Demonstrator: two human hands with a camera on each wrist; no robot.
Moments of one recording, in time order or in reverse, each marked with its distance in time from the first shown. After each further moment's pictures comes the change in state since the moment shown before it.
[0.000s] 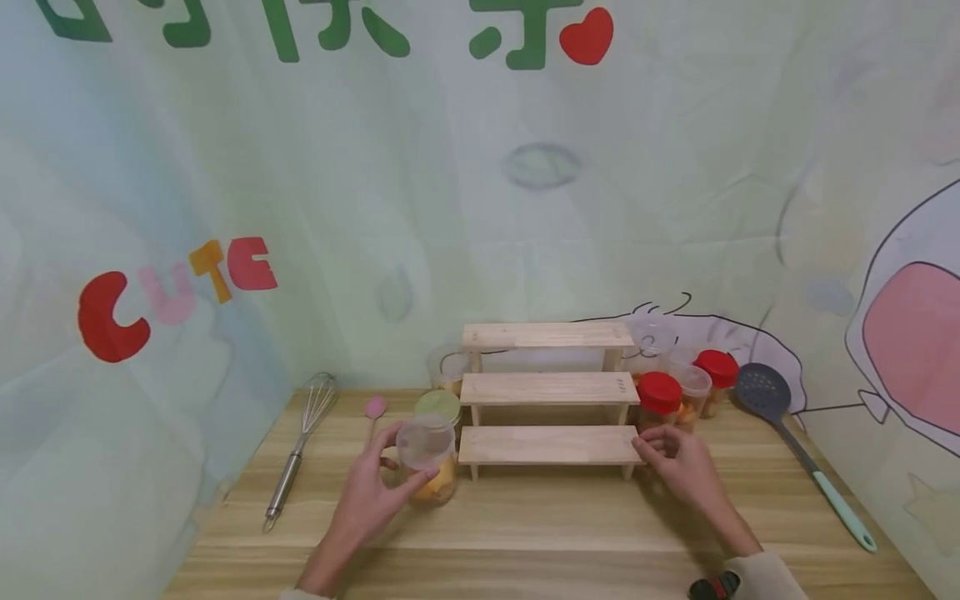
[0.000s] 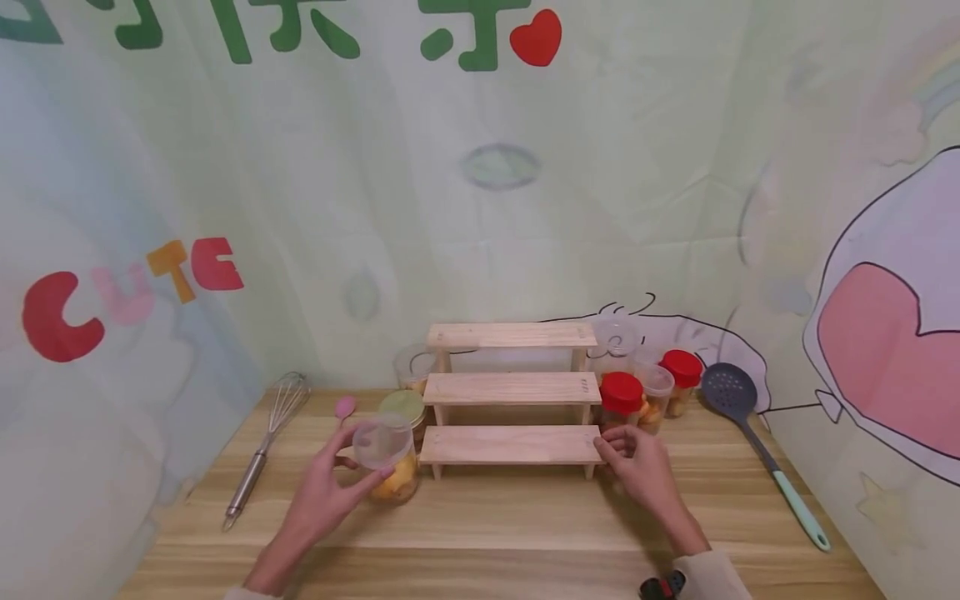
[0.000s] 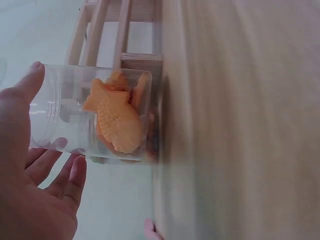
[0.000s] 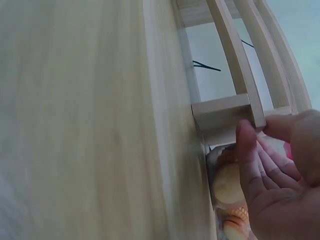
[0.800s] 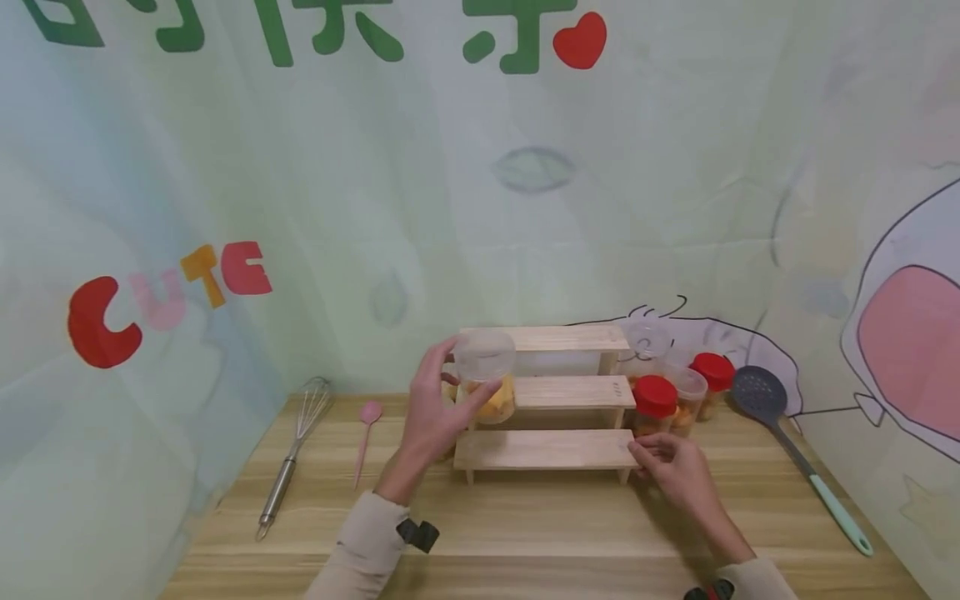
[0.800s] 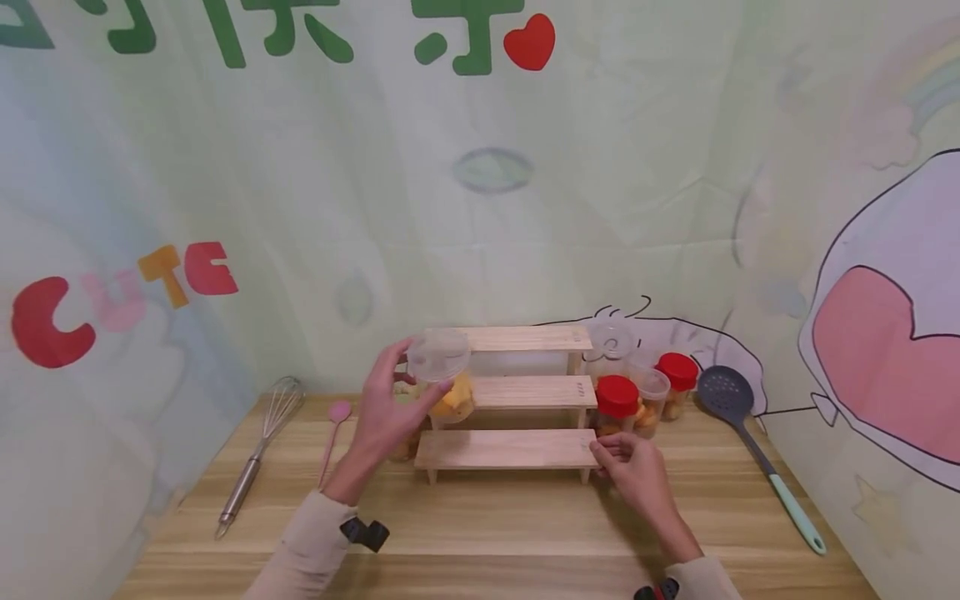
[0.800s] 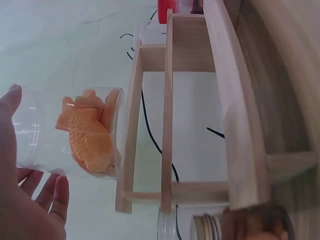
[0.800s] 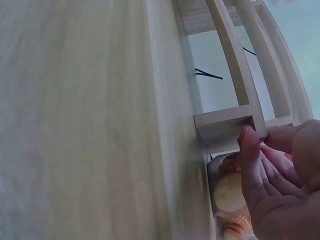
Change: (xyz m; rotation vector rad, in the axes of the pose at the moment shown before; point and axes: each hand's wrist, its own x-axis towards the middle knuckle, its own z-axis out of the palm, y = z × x) left_hand 0.100 0.095 0.051 -0.140 0.104 0.221; right_hand -0.003 -0.002 0.007 0.162 0.031 0.096
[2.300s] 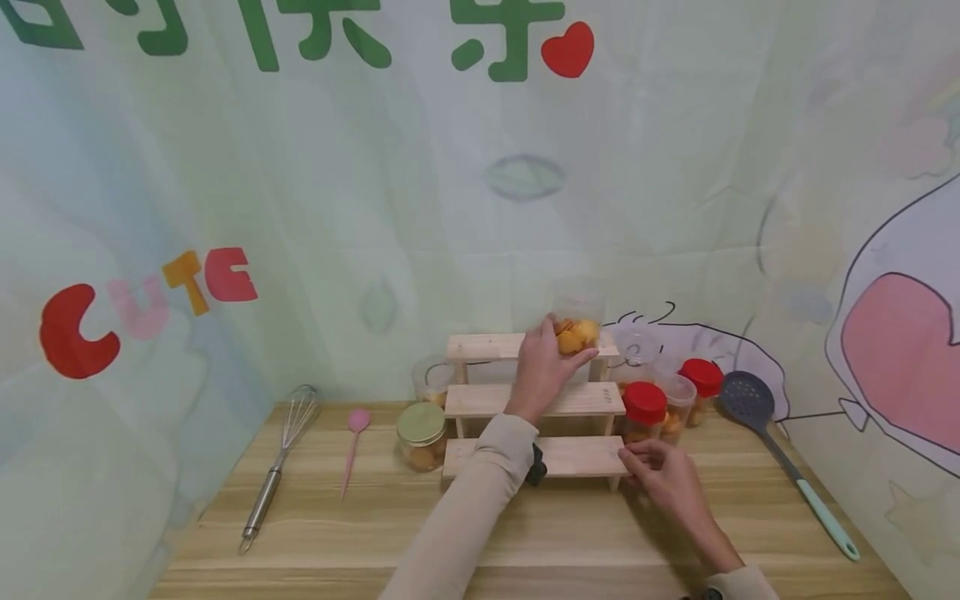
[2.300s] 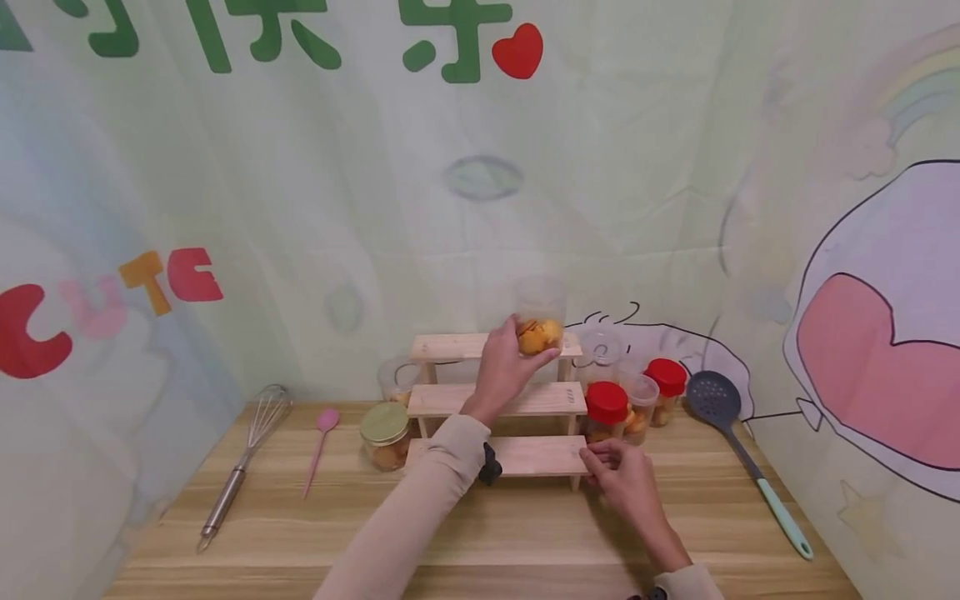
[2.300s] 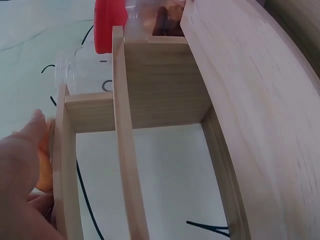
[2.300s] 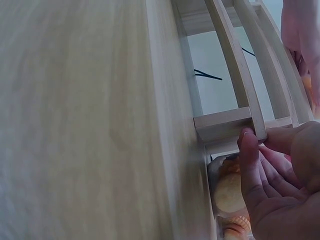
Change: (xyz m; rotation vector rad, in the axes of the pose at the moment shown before) left_hand 0.081 0.017 0.177 0.269 -0.171 -0.200; right_hand -0.001 0.003 0.002 -0.001 0.024 -0.020
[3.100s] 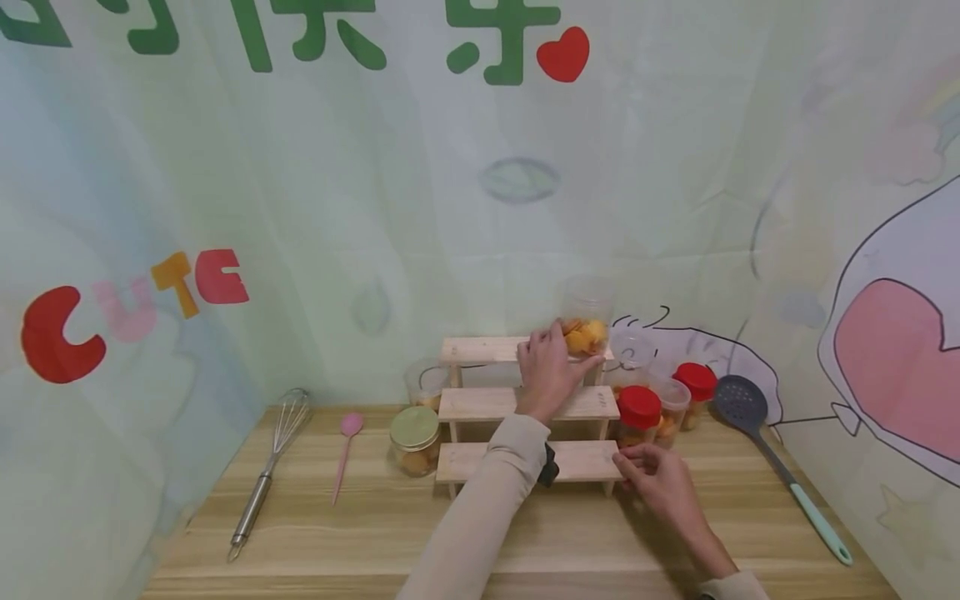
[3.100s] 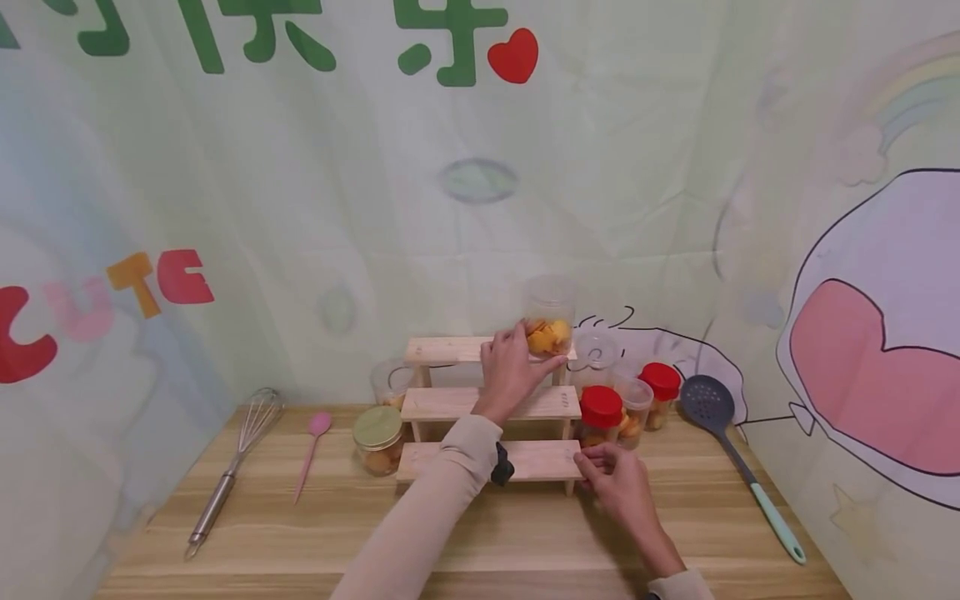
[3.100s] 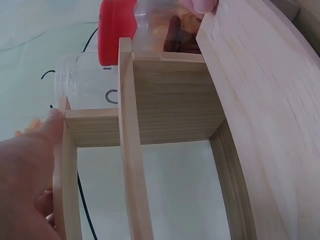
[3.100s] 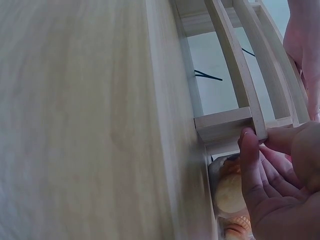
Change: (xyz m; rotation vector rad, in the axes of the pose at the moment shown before) left_hand 0.004 0.014 0.019 0.273 -0.042 -0.062; right_hand 0.003 0.001 0.001 0.030 -0.007 0.004
